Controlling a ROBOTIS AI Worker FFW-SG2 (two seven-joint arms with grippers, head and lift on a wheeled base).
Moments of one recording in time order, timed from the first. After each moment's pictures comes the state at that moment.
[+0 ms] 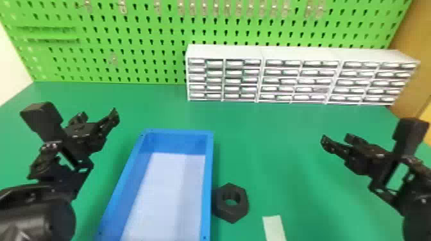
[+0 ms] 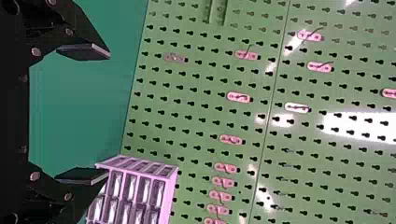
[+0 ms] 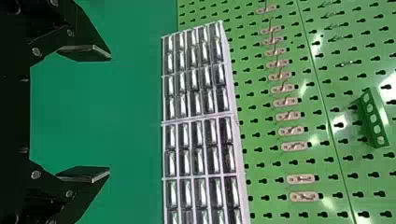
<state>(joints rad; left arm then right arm) -0.06 0.10 0.17 -1.72 0.28 0.23 -0.13 -0.07 -0.14 -0.30 -1.72 -0.16 0.50 0.54</state>
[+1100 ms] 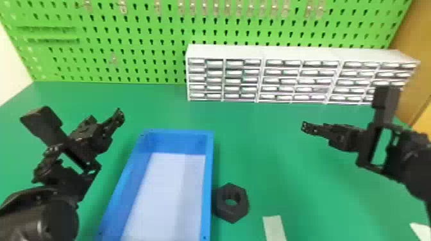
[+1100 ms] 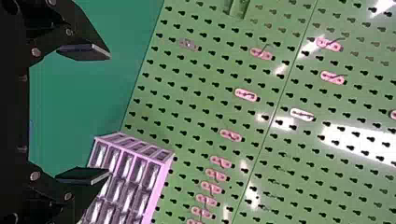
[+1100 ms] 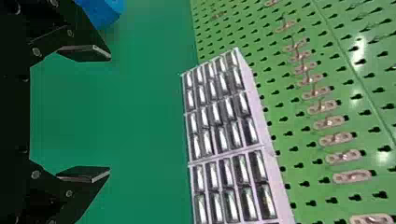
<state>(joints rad) -0.05 0.10 0.16 -1.71 0.44 0.23 -0.11 -0.26 -0.19 -0.22 -1.81 -0.27 1.04 0.49</state>
